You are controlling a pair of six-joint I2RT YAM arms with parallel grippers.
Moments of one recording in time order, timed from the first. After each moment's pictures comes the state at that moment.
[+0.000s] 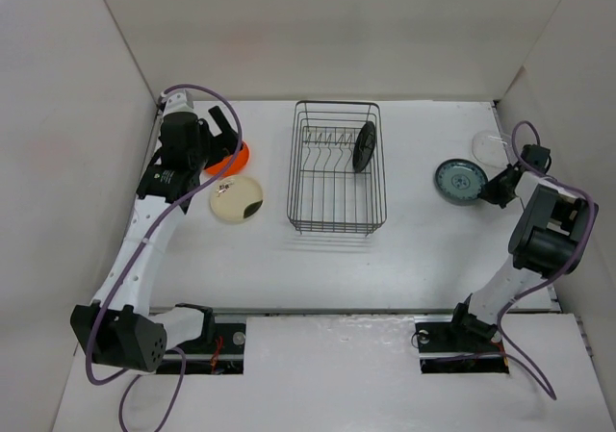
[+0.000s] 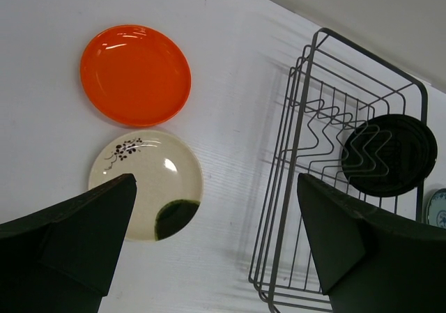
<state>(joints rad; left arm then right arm) -0.17 1.18 1.20 -0.47 -0.13 -0.52 -0.46 1.79 1.09 -0.29 -0.11 0.54</state>
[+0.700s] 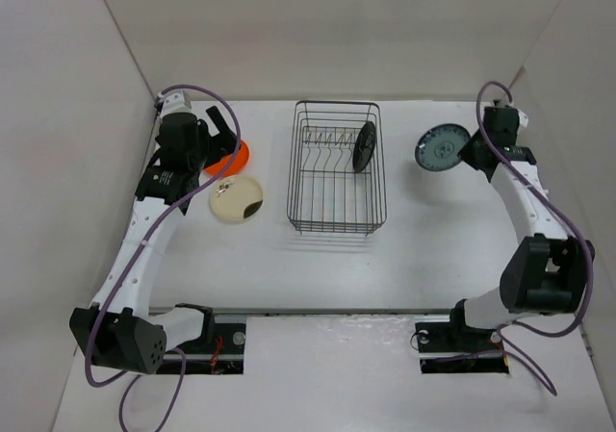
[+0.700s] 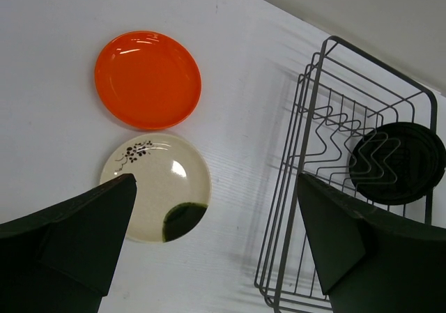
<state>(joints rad) -0.17 1.17 1.20 -0.48 -0.16 -0.51 -0.15 1.48 1.18 -0.45 0.15 0.54</state>
